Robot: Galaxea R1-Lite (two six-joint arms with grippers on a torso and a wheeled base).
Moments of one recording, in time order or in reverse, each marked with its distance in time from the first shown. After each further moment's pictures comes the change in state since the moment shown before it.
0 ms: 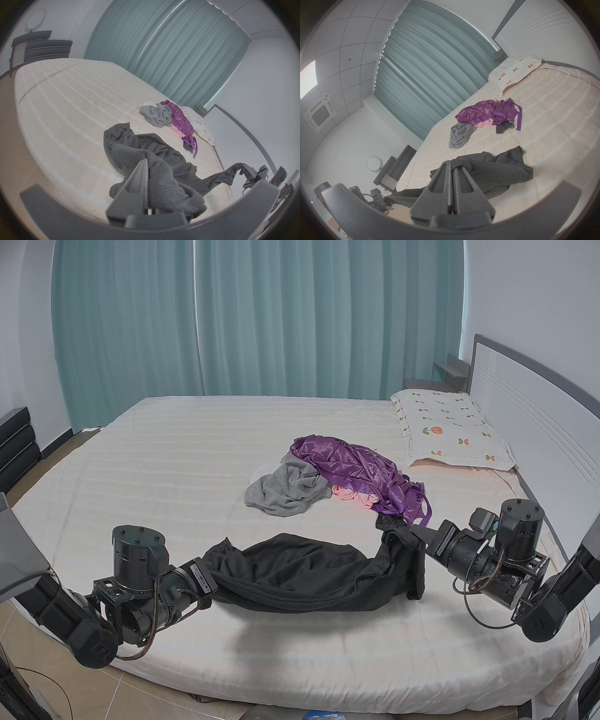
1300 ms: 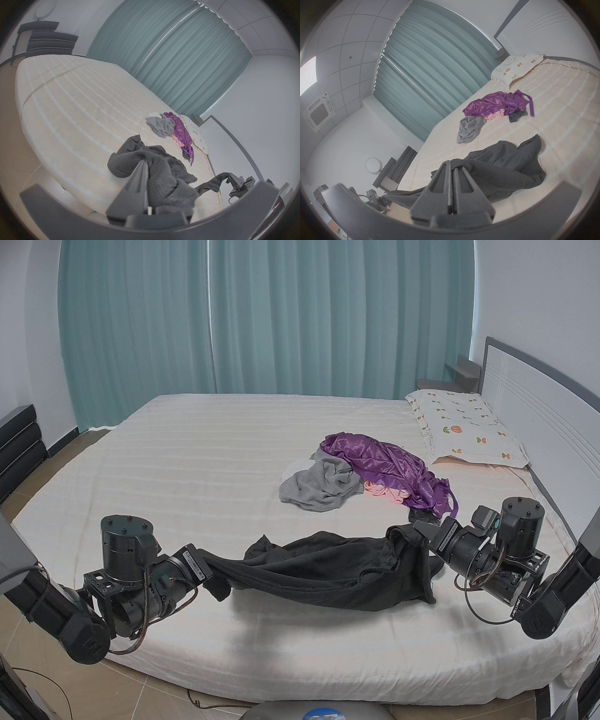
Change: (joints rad) left arm 0.019 -0.038 -0.010 -0.020 -0.041 -0.064; right arm -0.022 0.015 -0.008 -0.016 0.000 0.006
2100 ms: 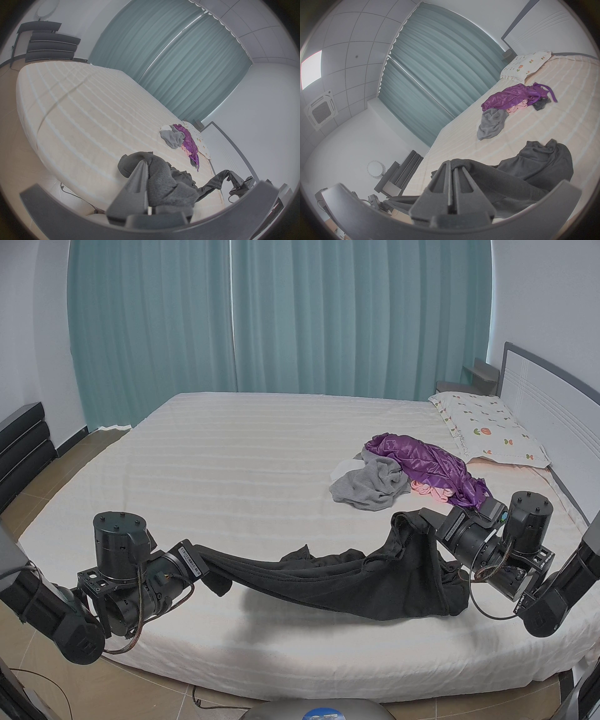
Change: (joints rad) left arm 0.001 -0.031 0.004 -0.003 0.002 0.004; right arm -0.017 -0.012 0.001 -0.063 -0.008 0.001
